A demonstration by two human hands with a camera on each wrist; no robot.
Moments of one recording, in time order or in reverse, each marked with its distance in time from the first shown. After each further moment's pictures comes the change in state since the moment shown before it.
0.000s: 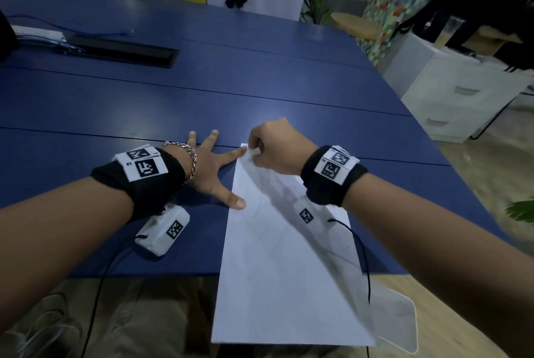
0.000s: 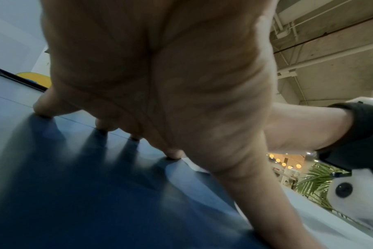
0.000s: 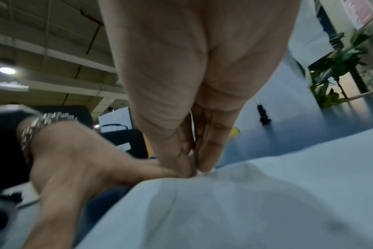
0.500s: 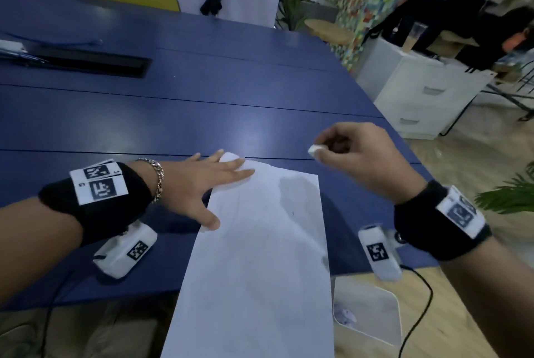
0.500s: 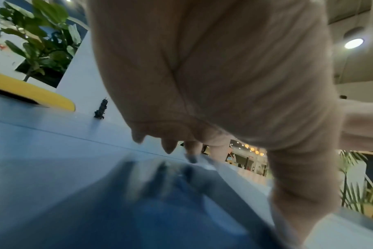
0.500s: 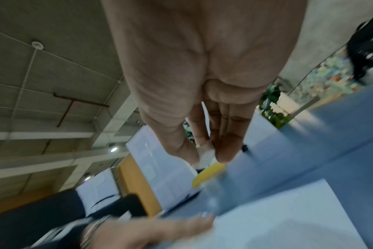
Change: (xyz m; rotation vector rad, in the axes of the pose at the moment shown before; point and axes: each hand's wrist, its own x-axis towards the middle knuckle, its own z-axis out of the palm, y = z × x) left_hand -0.004 0.005 -0.002 0.099 0.104 0.536; right_hand -0.138 0.055 -0.072 0.346 0.362 0.285
